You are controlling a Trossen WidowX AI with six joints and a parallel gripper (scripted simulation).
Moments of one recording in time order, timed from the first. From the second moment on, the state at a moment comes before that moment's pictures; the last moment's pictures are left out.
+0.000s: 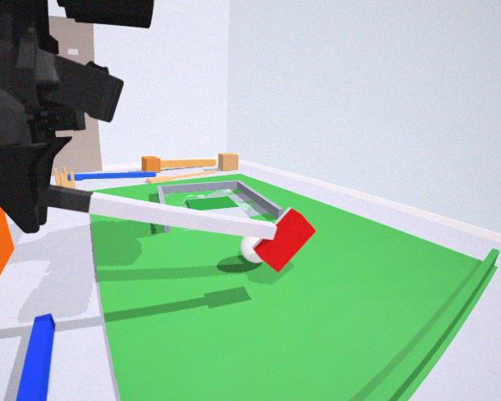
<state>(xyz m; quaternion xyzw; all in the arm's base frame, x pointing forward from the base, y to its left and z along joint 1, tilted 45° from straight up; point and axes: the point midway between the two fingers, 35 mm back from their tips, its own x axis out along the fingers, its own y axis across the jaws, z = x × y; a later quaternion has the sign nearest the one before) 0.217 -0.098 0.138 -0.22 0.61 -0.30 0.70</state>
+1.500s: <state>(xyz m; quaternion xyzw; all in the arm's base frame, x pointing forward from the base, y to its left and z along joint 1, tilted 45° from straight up) 0.221 -0.125 0.127 -0.22 0.61 -0.31 0.70</state>
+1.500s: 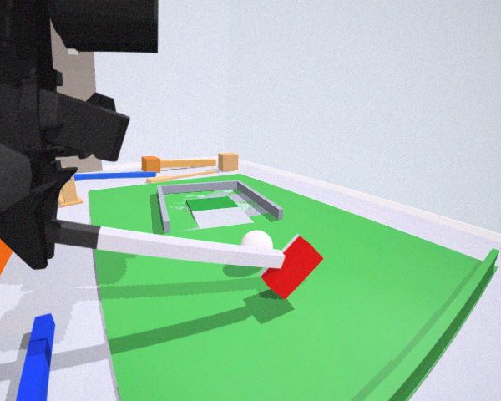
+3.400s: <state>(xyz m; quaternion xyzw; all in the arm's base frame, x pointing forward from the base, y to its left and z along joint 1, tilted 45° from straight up) 0.230 -0.002 0.082 -0.23 0.61 -0.30 0.69</state>
